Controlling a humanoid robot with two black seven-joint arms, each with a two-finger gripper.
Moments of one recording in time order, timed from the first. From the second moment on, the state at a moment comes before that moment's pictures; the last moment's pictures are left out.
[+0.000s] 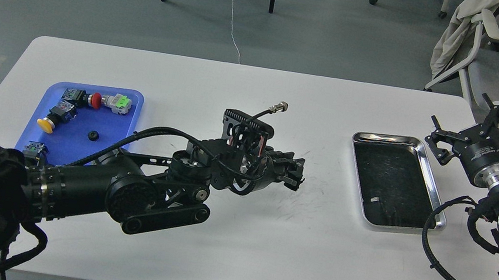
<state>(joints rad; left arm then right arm) -0.91 -0.03 -0.17 -1.05 1.59 -0.07 0.24 0.45 -0.40 1.18 0.89 0.02 0.23 0.03</state>
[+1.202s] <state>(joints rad) -0.78 -0.04 -0.17 -1.03 1.60 0.02 0.20 0.44 -0.40 1.24 0.89 0.02 0.26 0.06</state>
